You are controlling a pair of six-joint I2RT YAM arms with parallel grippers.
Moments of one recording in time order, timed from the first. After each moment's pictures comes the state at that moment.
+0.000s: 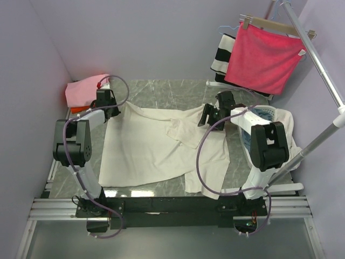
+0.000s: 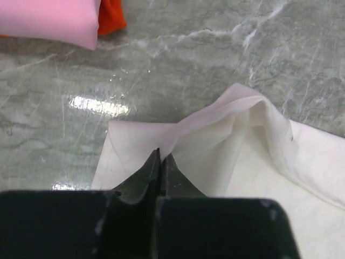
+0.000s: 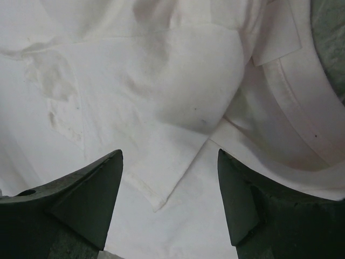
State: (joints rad) left arm -0.03 1.84 1.13 0.02 -0.06 -0.30; right arm 0.18 1.78 1.19 -0.43 -0.26 0.45
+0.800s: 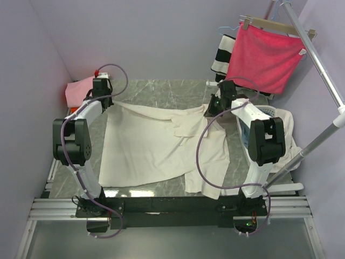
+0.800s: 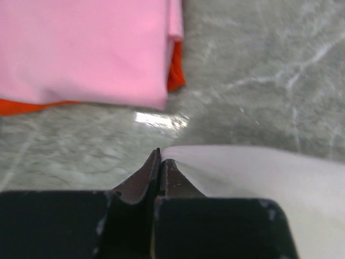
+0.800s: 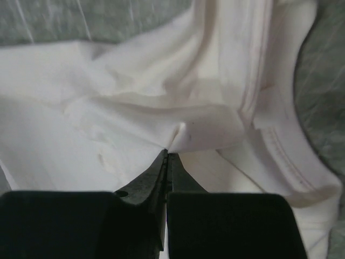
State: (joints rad) left arm -0.02 1.87 1.33 -0.14 -0.22 -0.10; right arm 0.16 1.88 1.35 -0.46 -0.28 0.45
